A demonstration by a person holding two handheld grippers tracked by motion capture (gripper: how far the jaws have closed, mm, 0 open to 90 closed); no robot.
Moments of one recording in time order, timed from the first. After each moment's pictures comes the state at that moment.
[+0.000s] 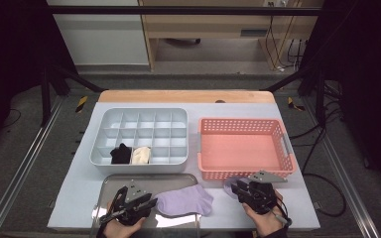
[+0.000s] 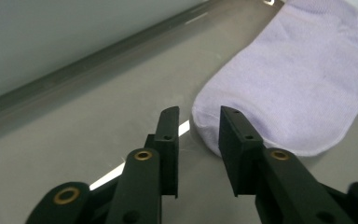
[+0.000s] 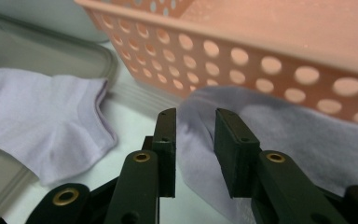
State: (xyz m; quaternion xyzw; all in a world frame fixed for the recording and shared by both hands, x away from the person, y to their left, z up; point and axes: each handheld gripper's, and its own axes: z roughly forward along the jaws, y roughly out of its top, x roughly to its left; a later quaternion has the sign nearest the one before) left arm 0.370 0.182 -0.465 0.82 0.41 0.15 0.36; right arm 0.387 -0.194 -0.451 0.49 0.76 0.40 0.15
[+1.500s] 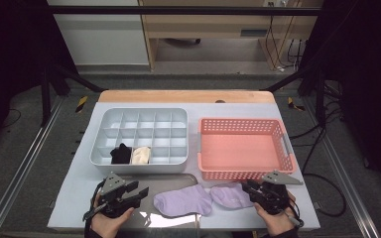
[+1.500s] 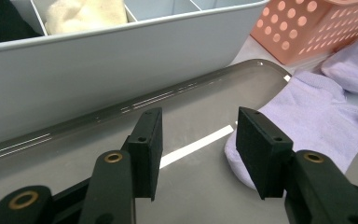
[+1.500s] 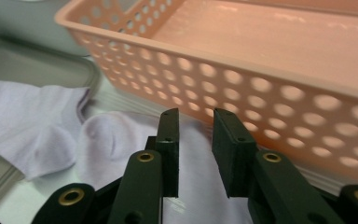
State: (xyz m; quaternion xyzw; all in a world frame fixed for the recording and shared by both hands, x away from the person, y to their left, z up) left arm 0.378 0.215 -0.448 0.76 0.46 0.15 0.44; right arm 0.381 -0.225 -0.443 0.50 0.74 0.42 0.17
